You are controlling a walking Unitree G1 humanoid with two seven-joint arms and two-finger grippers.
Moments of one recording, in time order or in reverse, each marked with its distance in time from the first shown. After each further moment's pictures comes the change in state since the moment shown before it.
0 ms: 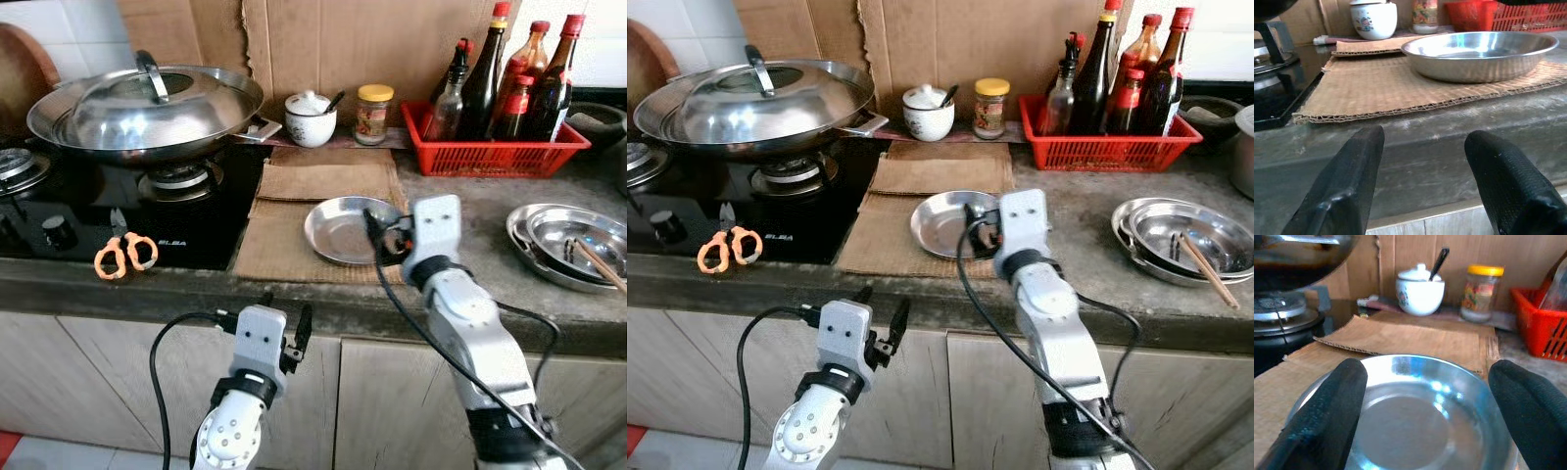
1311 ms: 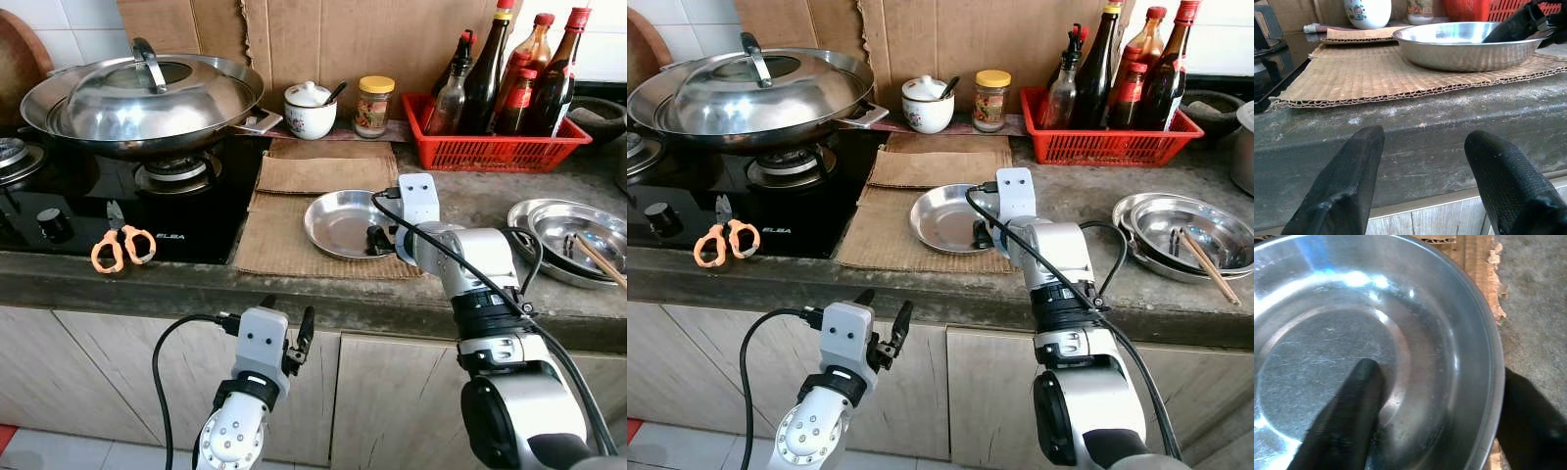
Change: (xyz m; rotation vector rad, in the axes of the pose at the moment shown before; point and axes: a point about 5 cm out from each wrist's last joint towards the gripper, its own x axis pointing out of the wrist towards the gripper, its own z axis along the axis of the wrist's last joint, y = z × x) left arm -0.001 -0.003 -0.001 -0.012 0.011 -0.004; right arm 0.043 -0.021 0.000 0.142 0.592 -0.126
